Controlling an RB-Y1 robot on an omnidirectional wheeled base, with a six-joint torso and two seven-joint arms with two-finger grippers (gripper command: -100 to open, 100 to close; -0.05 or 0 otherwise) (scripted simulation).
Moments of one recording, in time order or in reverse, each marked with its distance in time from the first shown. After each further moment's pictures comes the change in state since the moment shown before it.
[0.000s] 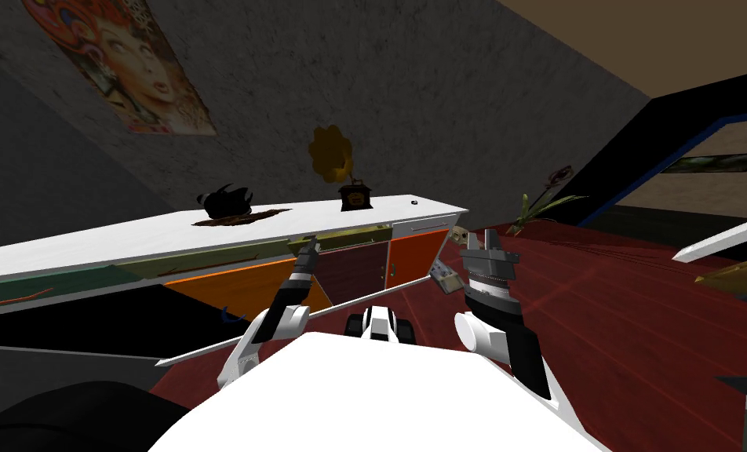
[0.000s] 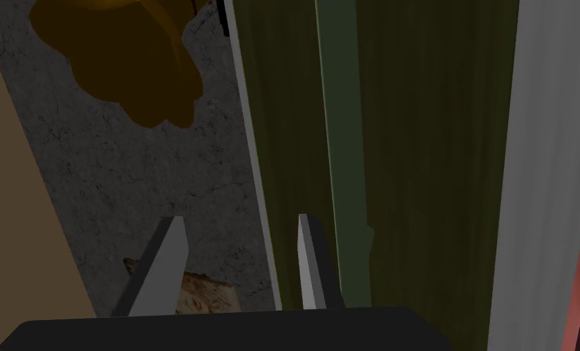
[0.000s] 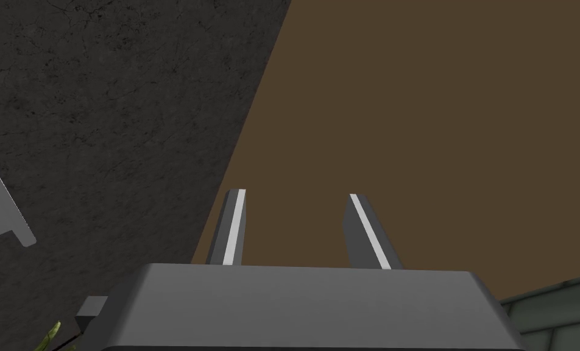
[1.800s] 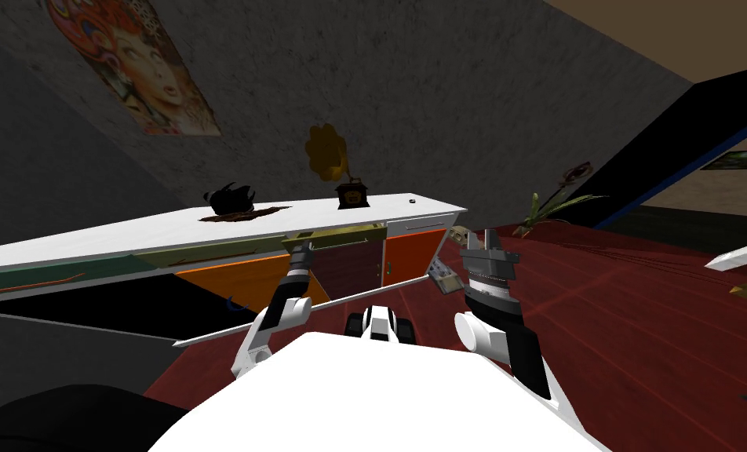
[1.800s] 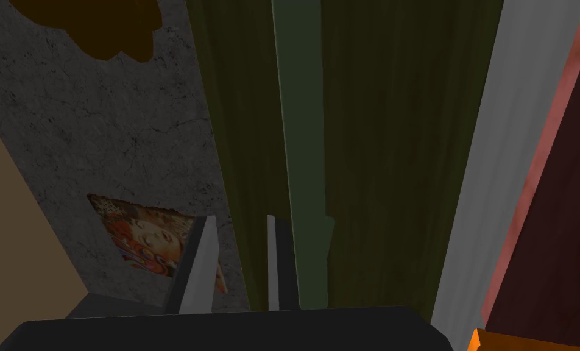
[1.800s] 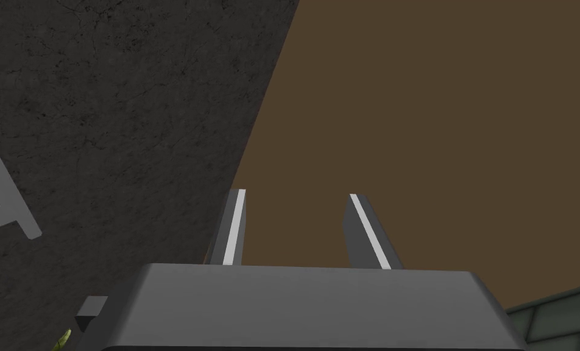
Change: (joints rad) left arm -0.085 -0.141 0.111 0.046 0.021 0.083 -0.006; right arm 0.000 0.000 0.000 0.000 0.000 0.000 0.000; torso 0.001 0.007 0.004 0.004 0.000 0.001
